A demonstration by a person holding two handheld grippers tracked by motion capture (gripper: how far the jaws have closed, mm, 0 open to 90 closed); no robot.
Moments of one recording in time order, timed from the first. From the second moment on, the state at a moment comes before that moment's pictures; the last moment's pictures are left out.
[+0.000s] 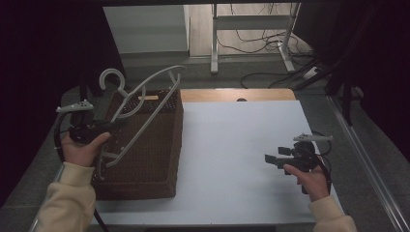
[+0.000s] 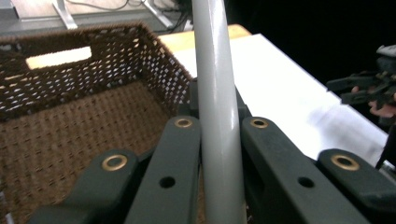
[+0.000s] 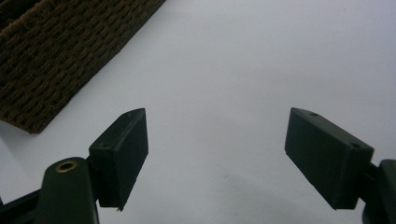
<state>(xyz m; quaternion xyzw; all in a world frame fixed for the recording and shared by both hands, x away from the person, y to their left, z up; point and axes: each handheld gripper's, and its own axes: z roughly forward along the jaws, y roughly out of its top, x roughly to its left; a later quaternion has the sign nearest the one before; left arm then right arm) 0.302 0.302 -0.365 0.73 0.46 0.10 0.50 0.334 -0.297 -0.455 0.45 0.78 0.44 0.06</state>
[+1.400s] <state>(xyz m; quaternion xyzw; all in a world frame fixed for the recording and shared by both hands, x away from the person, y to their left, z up) 0.326 0.328 -0.421 0.78 0.46 0.09 0.41 0.336 -0.297 -0.462 0.45 0.79 0.41 0.07</state>
